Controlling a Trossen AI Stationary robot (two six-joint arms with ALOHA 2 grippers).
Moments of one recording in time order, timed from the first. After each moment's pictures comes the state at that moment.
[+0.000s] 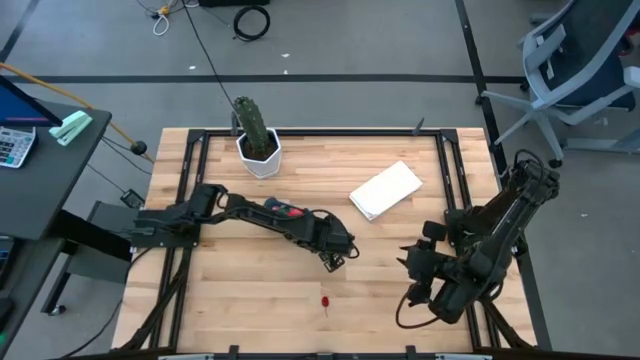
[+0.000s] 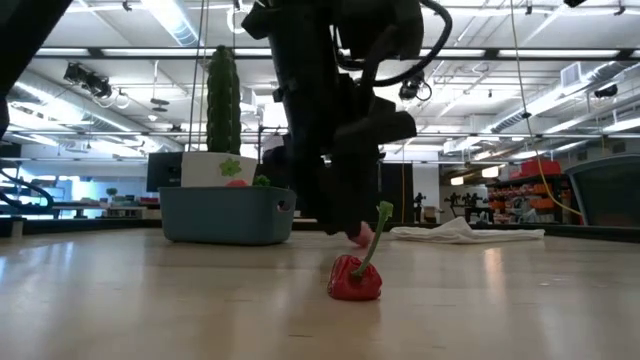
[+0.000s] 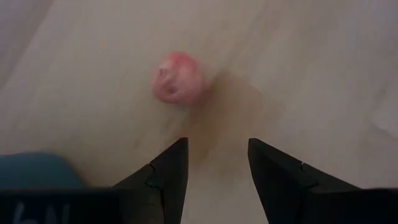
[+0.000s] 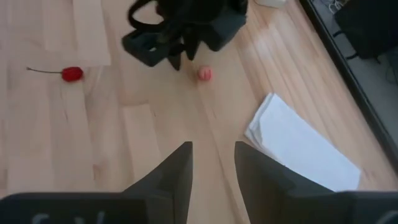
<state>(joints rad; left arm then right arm) -0.18 2.19 1.66 -0.76 -0.24 -0.71 0.87 1.47 1.30 -1.29 0.78 1.02</state>
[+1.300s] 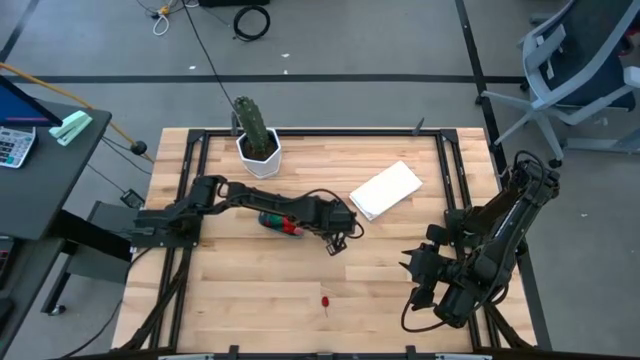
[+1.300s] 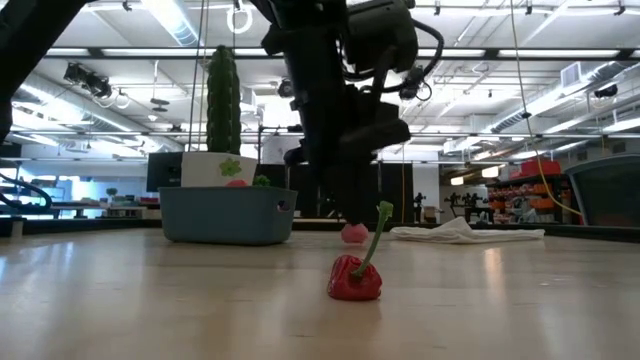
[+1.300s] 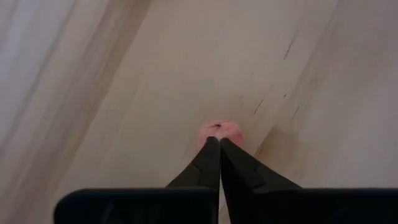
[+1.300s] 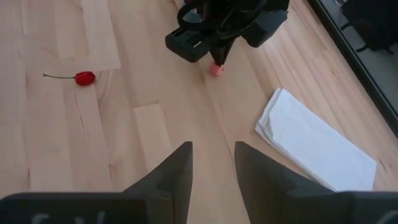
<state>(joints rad) -0.08 2.18 1.66 -0.72 -0.25 -0.51 0.91 1.47 1.30 -1.29 0.78 1.11</state>
